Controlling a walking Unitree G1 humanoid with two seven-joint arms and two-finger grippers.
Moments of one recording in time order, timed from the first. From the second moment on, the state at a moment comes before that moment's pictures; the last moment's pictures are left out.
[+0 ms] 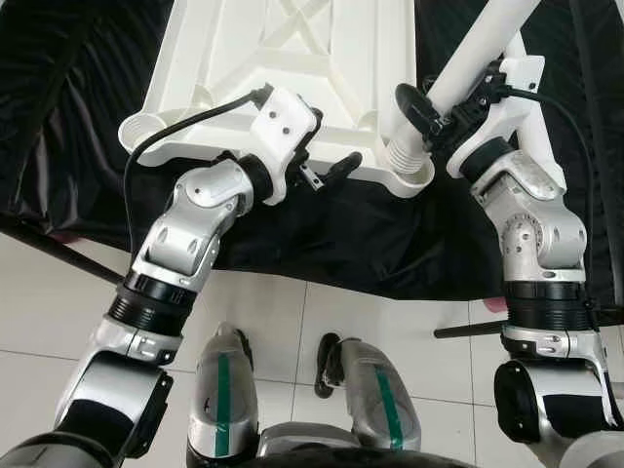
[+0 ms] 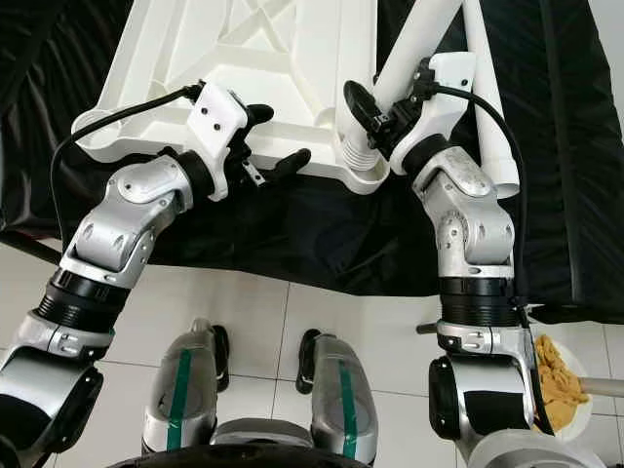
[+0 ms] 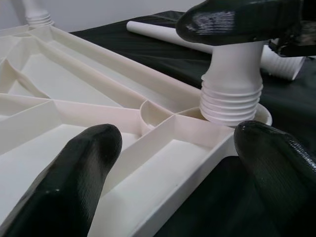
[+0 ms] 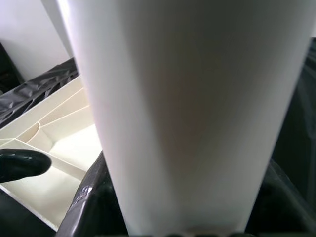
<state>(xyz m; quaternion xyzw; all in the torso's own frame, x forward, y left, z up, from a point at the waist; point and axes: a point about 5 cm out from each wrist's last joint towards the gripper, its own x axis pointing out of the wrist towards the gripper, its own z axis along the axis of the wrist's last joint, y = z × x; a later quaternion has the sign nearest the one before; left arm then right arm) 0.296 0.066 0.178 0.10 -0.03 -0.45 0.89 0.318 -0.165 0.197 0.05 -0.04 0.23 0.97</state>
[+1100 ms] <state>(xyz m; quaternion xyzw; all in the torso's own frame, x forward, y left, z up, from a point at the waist) 0.290 0.076 0.188 0.12 -0.03 -0.44 0.89 0.305 -0.173 0.176 0.10 -0.02 0.18 0.98</state>
